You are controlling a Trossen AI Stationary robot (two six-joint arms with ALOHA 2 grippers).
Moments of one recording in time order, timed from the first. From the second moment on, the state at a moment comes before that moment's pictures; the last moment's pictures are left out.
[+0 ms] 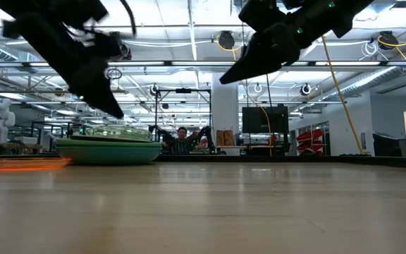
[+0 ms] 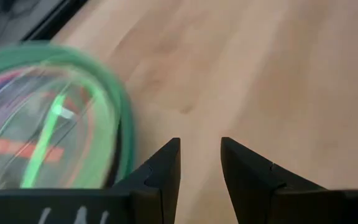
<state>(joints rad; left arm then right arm) -0.06 1.14 0.56 -0.27 -0.44 -0.33 0.05 1.44 0.80 0.11 0.16 -0.21</state>
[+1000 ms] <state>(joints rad) 0.20 1.14 0.56 -0.31 -0.34 -0.45 0.05 1.44 0.78 -0.02 0.15 -0.22</state>
